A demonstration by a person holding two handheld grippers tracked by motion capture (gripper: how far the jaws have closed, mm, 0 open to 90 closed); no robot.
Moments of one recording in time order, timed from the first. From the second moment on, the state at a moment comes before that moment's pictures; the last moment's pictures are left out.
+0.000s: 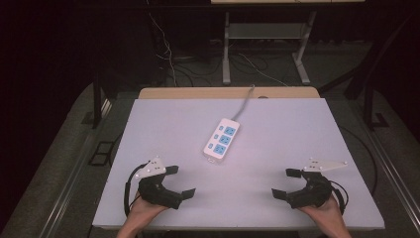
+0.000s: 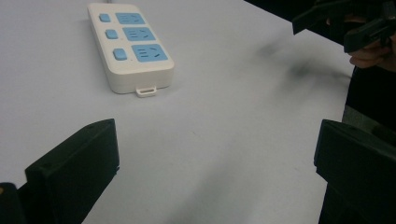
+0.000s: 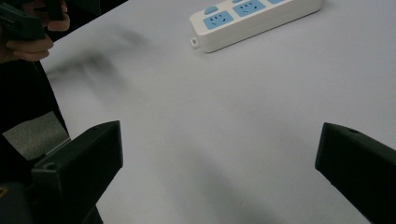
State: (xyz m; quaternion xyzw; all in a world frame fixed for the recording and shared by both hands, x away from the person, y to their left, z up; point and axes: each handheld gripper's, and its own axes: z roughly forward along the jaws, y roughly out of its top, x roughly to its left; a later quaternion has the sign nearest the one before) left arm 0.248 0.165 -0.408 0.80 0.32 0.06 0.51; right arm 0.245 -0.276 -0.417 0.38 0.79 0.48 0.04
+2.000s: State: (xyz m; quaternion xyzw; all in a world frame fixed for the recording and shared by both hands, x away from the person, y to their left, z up) left arm 0.315 0.128 -0.352 0.84 0.28 0.06 0.46; right arm 0.245 -0.278 -0.418 0.37 0.79 0.48 0.04
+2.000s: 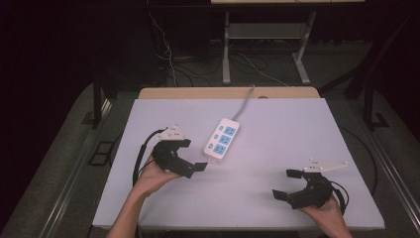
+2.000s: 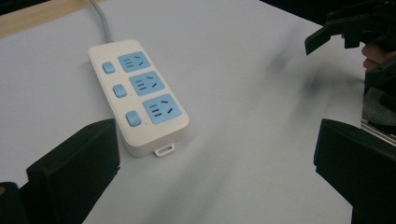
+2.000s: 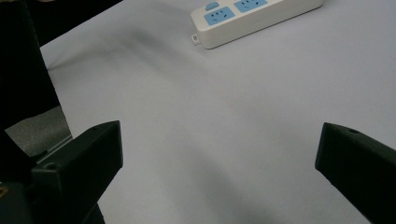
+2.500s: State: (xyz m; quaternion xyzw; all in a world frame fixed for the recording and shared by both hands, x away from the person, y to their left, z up) left arm 0.338 0.122 -0.339 0.85 0.27 0.06 0.45; right arm 0.244 -0.279 -0.418 0.37 0.79 0.48 0.04
